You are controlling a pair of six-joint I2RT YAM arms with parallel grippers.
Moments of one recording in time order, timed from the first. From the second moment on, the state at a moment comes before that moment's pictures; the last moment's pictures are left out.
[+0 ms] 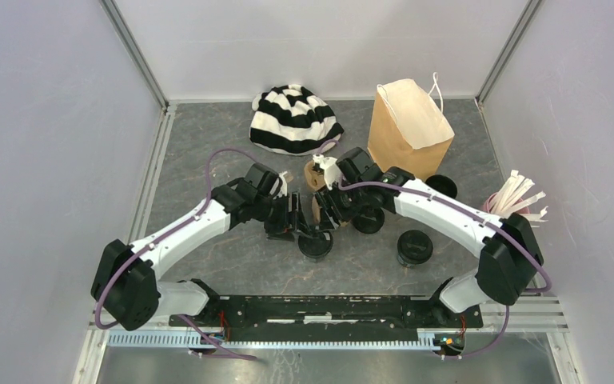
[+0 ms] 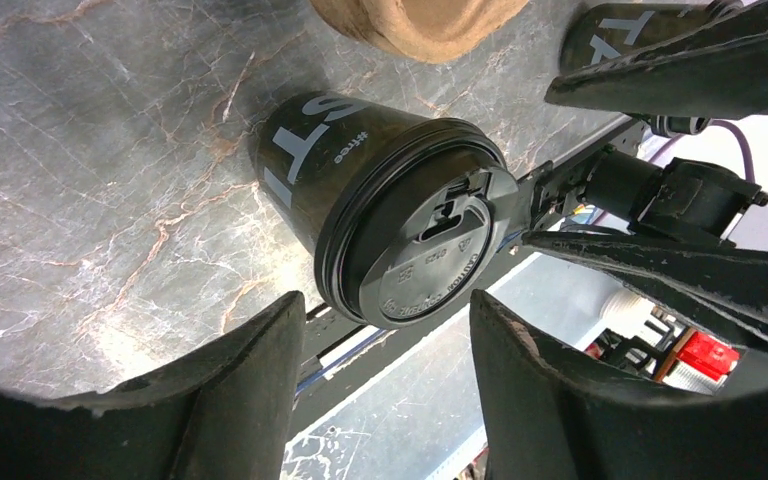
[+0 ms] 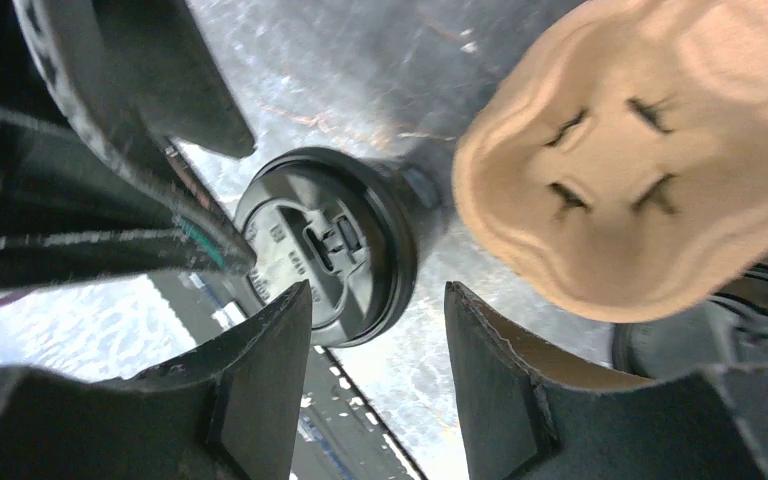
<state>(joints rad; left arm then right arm) -0.63 1.28 0.89 -0.60 0.44 -0.71 0.79 1.49 1.18 -0.62 -0.31 0.16</state>
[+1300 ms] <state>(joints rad) -0.54 1.34 0.70 -0.39 0.65 -0.73 0.59 1.49 0.72 -0.11 -0.87 0.35</state>
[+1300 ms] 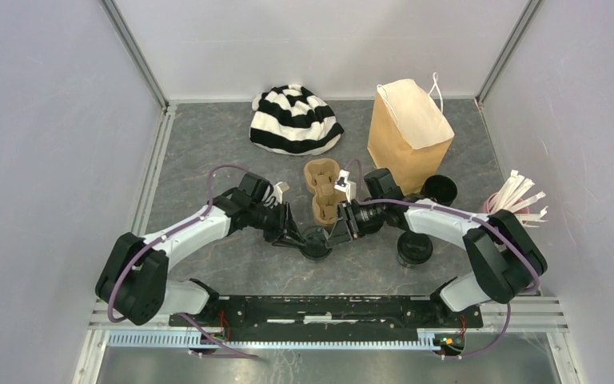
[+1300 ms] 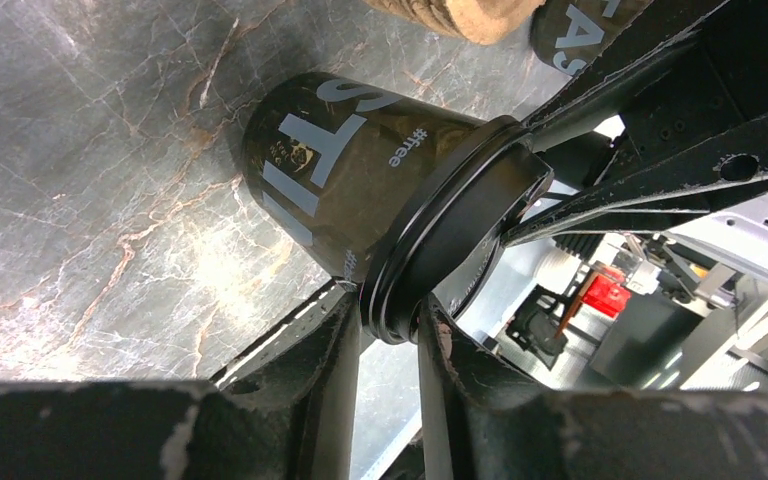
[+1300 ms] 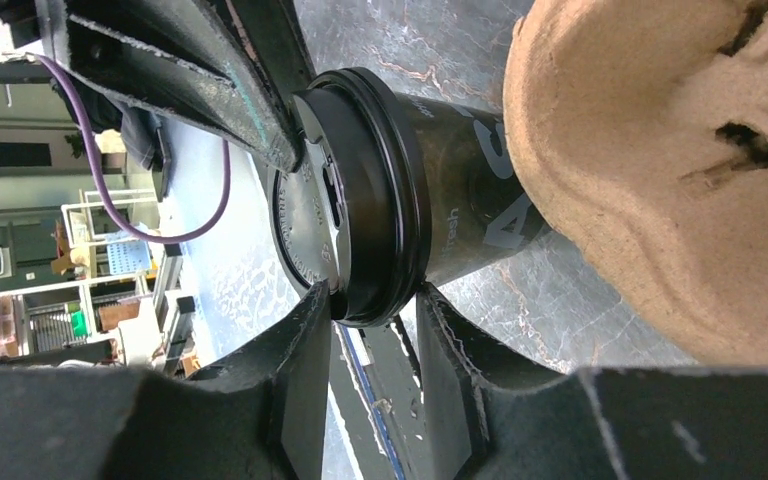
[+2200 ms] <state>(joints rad) -0.56 1.33 0.76 -0.47 0.57 -0.75 0.60 1.50 0.78 -0.19 -0.83 0.28</state>
